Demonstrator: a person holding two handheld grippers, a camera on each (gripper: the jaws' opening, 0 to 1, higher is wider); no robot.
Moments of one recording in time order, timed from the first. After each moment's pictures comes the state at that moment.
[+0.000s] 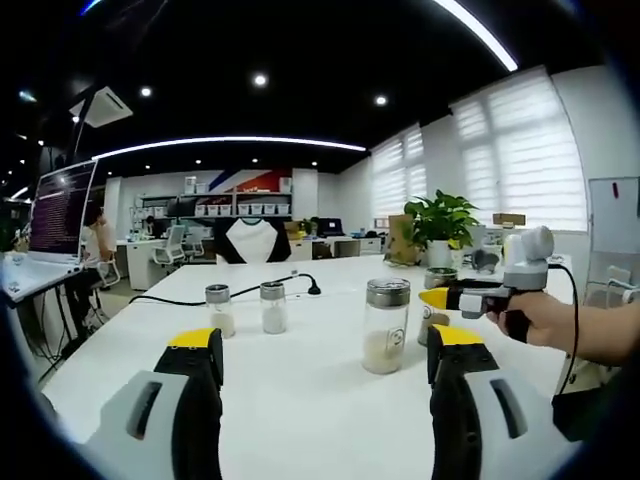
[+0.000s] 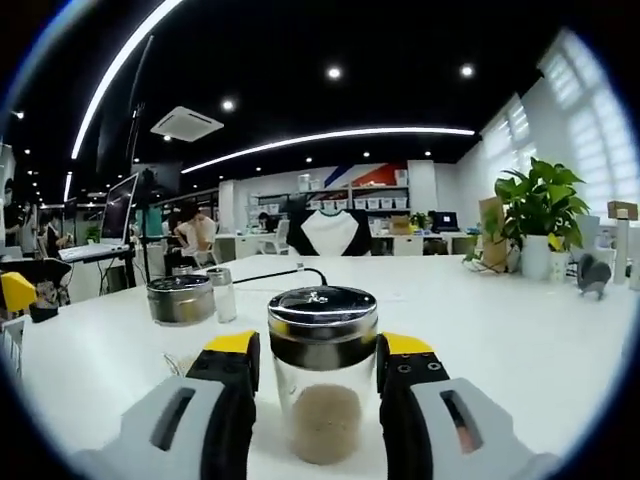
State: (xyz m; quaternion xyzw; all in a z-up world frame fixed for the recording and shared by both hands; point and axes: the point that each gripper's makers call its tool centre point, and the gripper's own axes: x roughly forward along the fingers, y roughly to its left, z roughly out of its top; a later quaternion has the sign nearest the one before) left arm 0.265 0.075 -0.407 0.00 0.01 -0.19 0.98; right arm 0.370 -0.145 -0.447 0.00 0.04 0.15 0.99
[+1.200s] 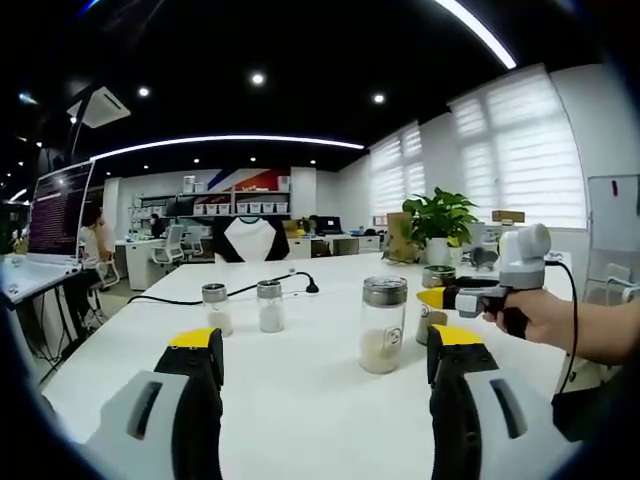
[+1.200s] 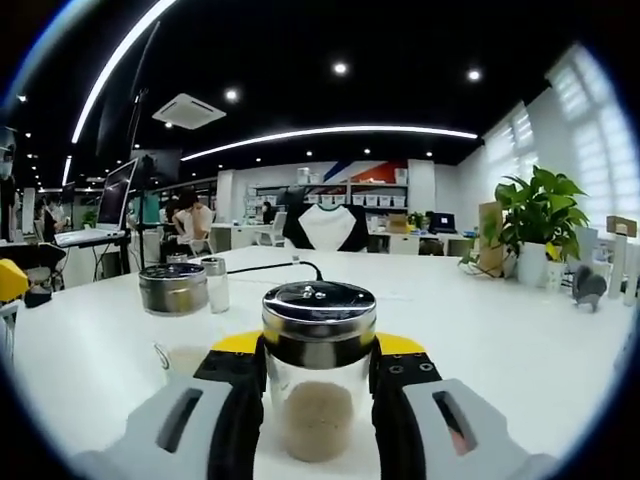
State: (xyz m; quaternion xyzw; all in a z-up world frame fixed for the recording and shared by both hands) left arm 0.268 0.070 -0.410 0.00 0.02 -0.19 0.98; right arm 0.369 -0.147 -0.450 -0.03 0.05 0.15 0.99
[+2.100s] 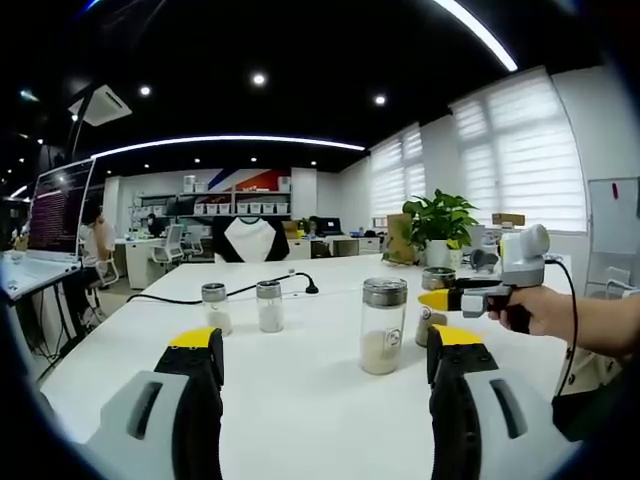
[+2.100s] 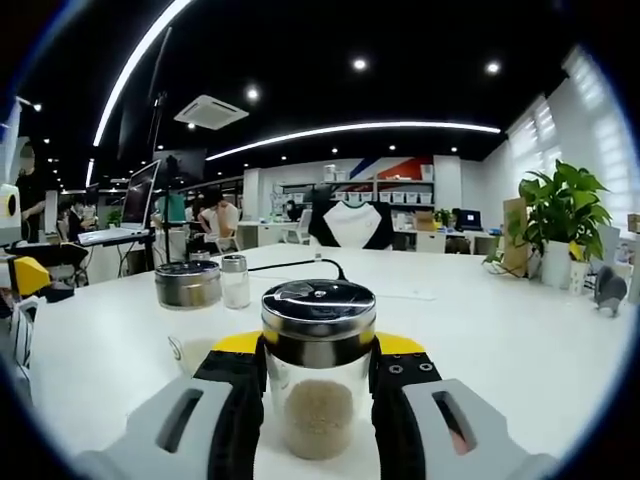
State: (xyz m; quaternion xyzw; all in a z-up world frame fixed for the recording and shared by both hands) left arm 0.269 0.070 -0.412 0.00 0.01 -0.19 0.98; right arm 0.368 -0.145 -0.452 -0.02 0.06 0.22 0.97
